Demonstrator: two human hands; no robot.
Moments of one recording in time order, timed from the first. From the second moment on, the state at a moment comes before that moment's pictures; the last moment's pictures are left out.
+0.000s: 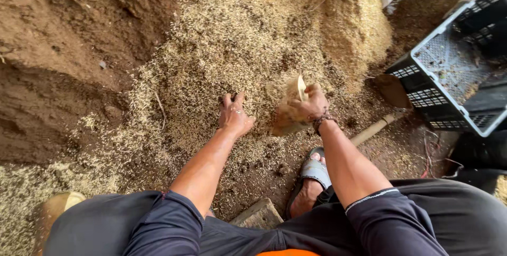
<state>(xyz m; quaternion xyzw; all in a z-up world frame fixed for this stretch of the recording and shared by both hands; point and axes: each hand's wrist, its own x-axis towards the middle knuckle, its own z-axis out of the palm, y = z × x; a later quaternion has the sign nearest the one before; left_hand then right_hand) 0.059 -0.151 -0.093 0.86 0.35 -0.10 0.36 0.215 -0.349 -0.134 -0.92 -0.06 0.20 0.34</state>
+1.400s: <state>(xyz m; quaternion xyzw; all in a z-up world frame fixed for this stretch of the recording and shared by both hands) 0.067 -0.181 -0.100 0.80 0.31 -0.17 0.48 0.247 -0.409 -0.197 -0.94 0.14 0.22 0.21</state>
